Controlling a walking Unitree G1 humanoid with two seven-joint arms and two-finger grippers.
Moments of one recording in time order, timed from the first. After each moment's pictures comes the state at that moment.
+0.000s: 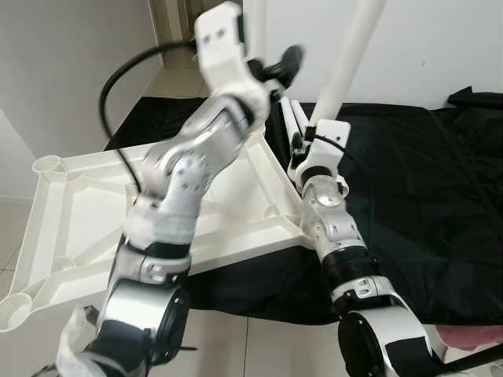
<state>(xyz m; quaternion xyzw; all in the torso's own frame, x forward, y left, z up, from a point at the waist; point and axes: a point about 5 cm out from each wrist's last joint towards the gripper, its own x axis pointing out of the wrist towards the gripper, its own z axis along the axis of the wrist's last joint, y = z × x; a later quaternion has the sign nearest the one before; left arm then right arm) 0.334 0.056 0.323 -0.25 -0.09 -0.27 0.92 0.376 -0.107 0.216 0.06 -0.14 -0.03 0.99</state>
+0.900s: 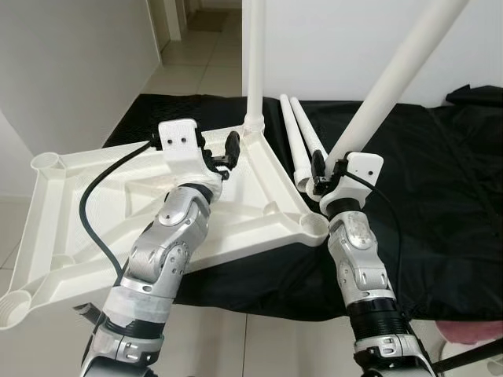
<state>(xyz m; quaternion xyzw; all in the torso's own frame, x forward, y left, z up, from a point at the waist) 0.313 0.081 0.234 -0.13 -0.11 -0.17 0.97 0.331 -0.136 0.190 0.04 -0.17 0.02 0.98</state>
